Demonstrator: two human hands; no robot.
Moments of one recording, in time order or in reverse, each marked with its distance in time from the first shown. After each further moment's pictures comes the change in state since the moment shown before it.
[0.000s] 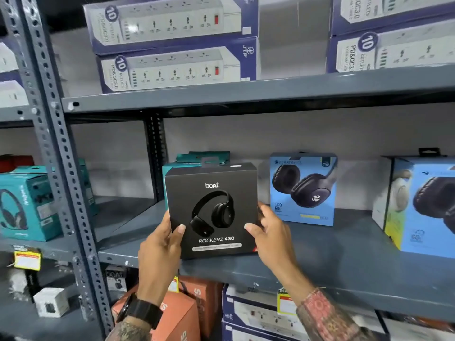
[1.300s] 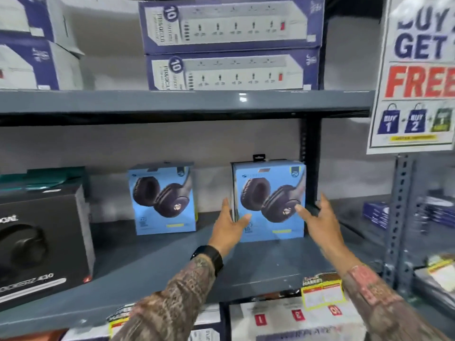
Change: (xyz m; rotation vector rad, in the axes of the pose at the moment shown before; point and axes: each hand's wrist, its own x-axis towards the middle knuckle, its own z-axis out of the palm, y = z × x) left_hand -0.102 0.251 0.356 -0.530 -0.878 -0.100; right_hand -0.004 0.144 -0.420 -0.115 0.552 0.213
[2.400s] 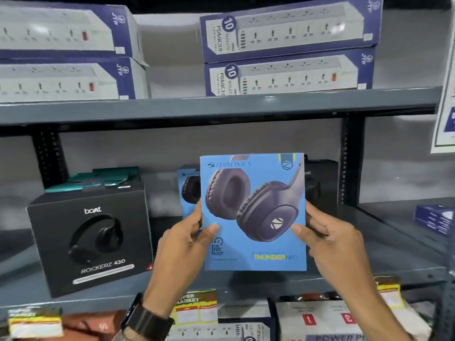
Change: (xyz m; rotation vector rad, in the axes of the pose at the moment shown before) left_hand -0.166 0.055 -0.159 0.364 0.299 0.165; right_hand -0.159 -0.109 0.044 0.082 -0.154 -0.297
